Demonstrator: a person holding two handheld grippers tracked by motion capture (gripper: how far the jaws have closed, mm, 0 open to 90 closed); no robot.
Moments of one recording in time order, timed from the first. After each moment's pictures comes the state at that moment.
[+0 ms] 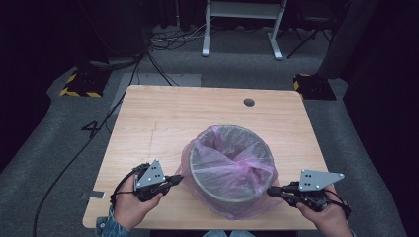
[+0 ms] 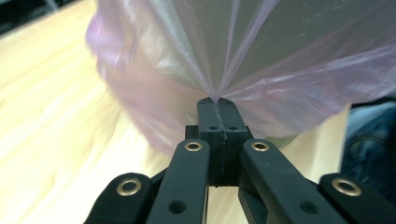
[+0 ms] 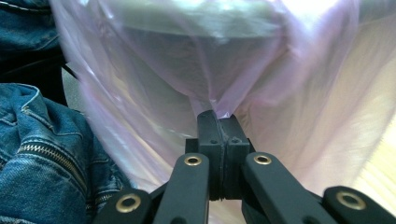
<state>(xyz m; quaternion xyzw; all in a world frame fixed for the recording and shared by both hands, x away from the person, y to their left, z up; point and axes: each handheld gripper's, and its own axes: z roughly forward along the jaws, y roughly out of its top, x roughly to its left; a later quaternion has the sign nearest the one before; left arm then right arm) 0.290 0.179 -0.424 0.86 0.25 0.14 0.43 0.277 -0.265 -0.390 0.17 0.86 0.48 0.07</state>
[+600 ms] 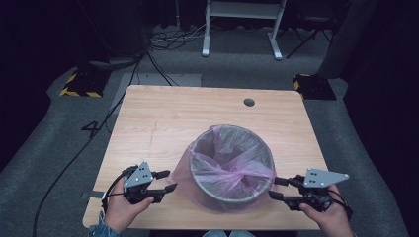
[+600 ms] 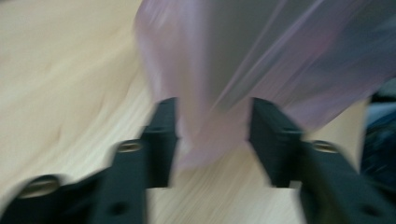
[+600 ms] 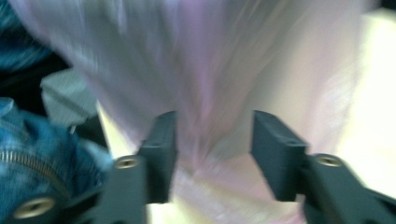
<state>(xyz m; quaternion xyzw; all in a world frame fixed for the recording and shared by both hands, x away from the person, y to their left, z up) 0.284 0.197 -0.427 0.82 0.24 0.12 0.51 0.283 -0.285 -0.398 0.23 0.82 0.51 0.10</state>
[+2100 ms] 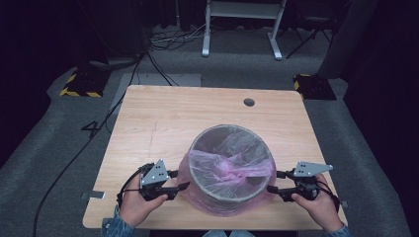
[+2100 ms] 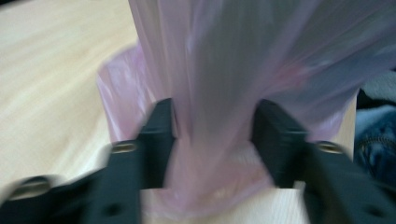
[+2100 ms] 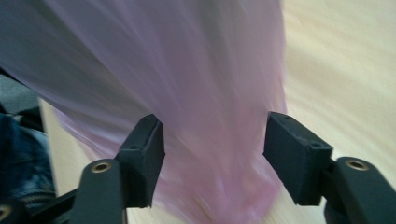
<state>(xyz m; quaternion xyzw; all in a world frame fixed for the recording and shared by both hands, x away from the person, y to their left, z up) 0.304 0.167 -0.435 0.84 0.23 0.13 0.48 0.321 -0.283 -0.440 0.26 0.84 0.46 0.08</state>
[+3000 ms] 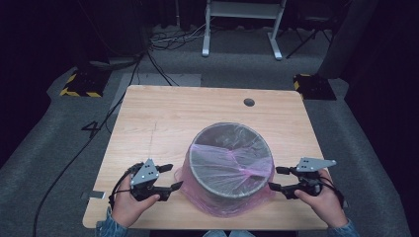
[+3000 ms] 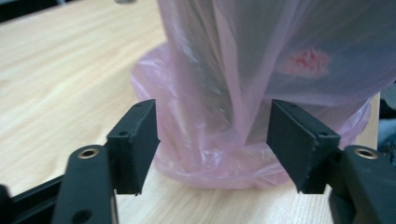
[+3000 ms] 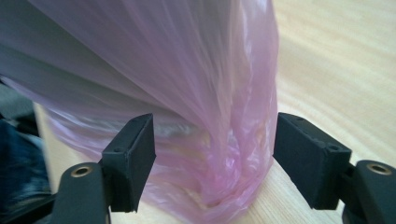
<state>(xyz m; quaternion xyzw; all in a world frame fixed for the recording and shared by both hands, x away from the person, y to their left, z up) 0.299 0.197 -0.440 0.81 0.27 0.15 0.50 0.326 -0.297 -0.430 0.29 0.84 0.46 0.07</state>
